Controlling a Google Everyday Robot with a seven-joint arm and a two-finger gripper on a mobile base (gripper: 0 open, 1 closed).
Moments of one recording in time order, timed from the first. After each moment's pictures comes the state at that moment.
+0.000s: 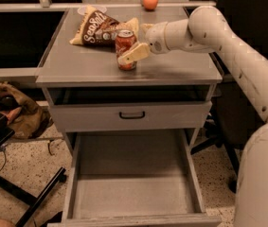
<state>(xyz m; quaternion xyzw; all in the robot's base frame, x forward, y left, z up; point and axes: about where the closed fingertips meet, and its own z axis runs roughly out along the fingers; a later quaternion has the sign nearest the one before) 0.775 -0.005 0.884 -0.49 0.66 0.24 0.52</state>
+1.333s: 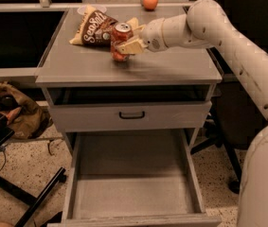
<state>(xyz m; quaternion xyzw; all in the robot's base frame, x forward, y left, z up) 0.757 0.012 0.898 -0.51 0.65 0.24 0.51</state>
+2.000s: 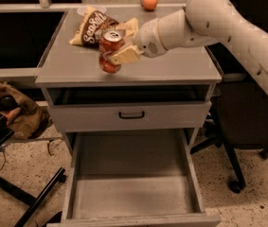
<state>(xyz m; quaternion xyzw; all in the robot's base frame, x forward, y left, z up) 0.669 0.038 0.915 -0.56 0.65 0.26 0.45</state>
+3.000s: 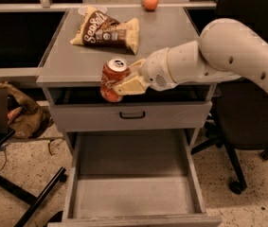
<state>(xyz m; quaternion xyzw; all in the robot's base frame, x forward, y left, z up) 0.569 0.020 0.886 -0.53 0.69 0.26 0.43</state>
